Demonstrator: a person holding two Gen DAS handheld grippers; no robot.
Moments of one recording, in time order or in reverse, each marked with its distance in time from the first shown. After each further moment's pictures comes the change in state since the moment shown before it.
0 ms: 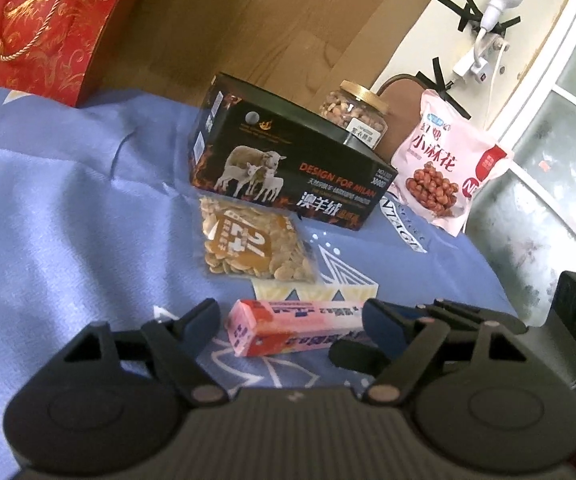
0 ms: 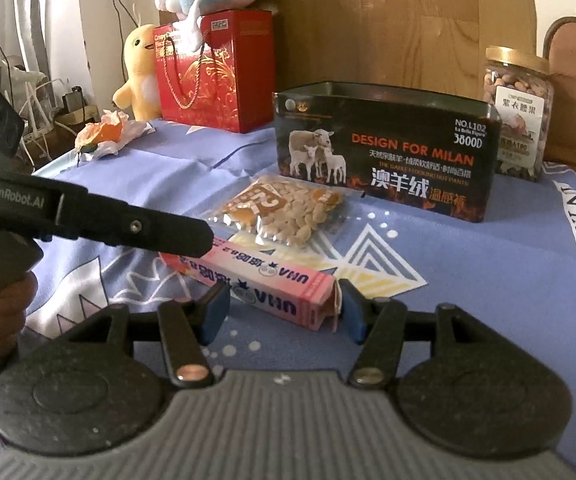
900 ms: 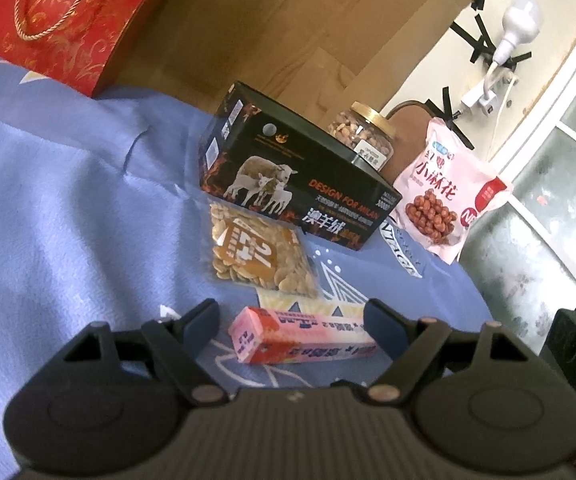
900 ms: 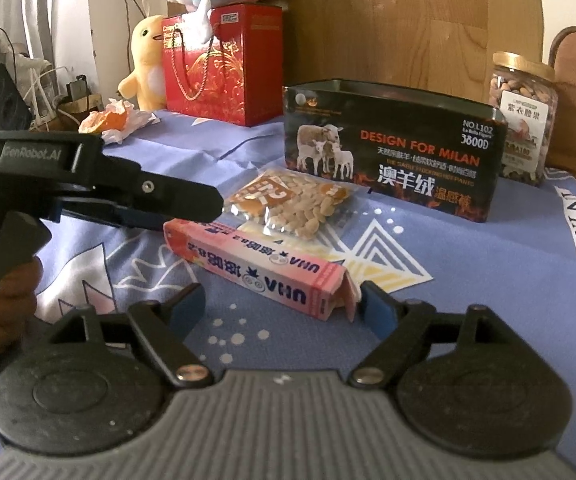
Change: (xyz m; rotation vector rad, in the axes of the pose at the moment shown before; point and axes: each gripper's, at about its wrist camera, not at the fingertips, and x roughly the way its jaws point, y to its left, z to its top) left arm -0.003 0.010 -0.003 -0.087 -0.052 -0.025; right arm -0.001 0.007 -0.003 -0.030 0.015 -0.002
